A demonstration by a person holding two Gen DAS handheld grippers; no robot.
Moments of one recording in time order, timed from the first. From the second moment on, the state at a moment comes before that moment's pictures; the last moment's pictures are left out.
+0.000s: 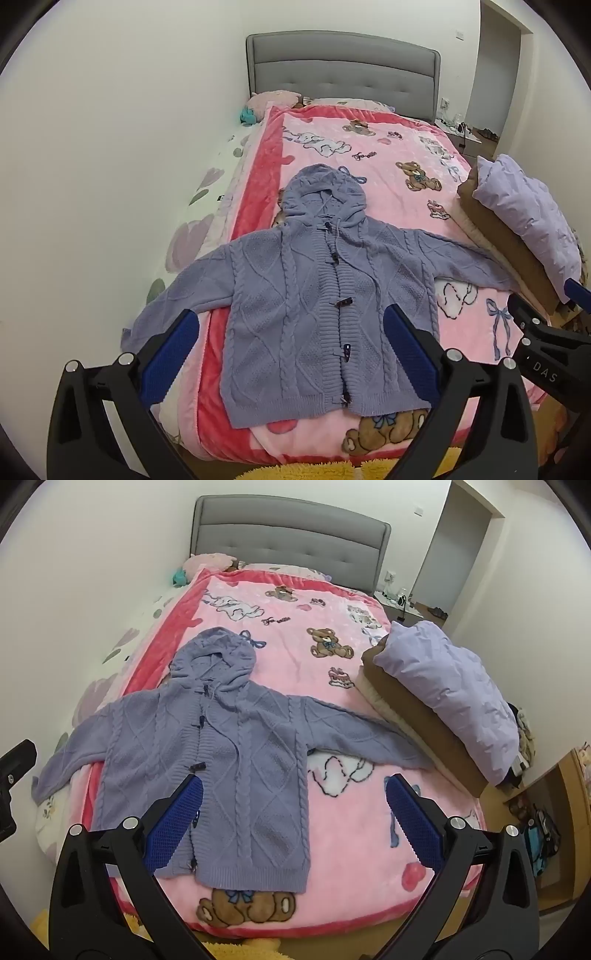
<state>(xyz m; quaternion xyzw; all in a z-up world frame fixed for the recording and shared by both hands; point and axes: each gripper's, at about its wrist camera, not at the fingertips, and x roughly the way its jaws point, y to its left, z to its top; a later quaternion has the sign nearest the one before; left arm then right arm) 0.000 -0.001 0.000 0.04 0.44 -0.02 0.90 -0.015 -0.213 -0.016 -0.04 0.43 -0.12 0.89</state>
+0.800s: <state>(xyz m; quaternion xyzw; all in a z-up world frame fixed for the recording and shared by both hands) -0.004 -0.003 0.003 0.05 0.44 -0.01 0.90 -0.014 -0.208 -0.015 -0.04 0.43 -0.12 0.89</state>
